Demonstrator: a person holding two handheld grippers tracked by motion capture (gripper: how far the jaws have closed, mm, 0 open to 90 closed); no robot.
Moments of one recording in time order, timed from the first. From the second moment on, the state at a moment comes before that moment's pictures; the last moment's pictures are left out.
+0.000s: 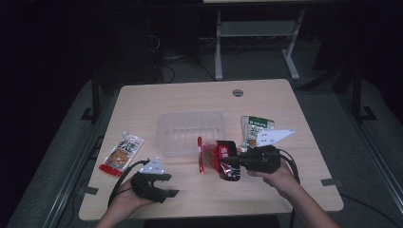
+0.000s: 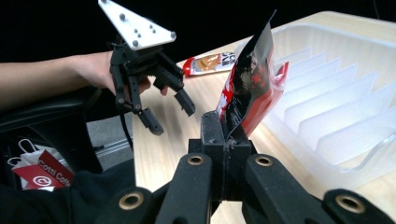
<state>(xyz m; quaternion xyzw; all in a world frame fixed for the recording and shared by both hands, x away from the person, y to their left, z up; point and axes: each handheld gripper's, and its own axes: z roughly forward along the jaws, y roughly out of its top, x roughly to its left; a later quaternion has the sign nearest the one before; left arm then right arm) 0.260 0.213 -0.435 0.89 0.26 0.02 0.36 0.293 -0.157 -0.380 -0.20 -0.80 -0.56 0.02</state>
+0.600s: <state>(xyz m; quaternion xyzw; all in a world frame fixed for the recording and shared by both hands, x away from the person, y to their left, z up) 0.262 0.212 -0.439 0.90 0.26 0.02 0.36 0.324 -0.146 -0.365 -0.20 -0.79 -0.58 0.01</state>
